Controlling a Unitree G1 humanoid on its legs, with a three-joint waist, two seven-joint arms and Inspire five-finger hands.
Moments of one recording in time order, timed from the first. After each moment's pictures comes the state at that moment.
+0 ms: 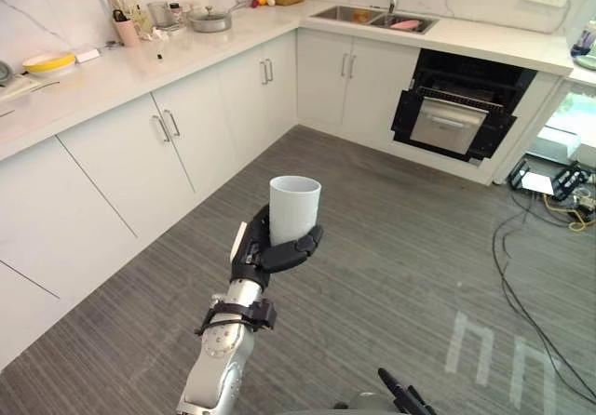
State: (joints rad) left arm 0.19 0.08 -0.24 -0.14 -0.24 -0.07 0.04; right arm 0.28 -0.02 -0.33 1.00 0.50 -0.13 0.21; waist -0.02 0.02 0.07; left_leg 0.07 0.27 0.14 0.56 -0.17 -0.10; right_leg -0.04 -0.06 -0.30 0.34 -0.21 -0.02
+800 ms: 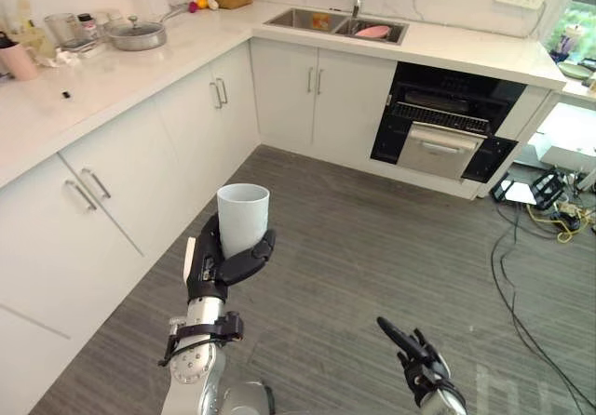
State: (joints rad) left arm 0.28 0.09 -0.09 -0.17 -0.05 -0.23 0.14; right arm 0.11 -0.08 -0.15 0.90 0.68 -0.11 0.00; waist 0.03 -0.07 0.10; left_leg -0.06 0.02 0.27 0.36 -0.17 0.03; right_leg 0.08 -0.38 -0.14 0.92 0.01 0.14
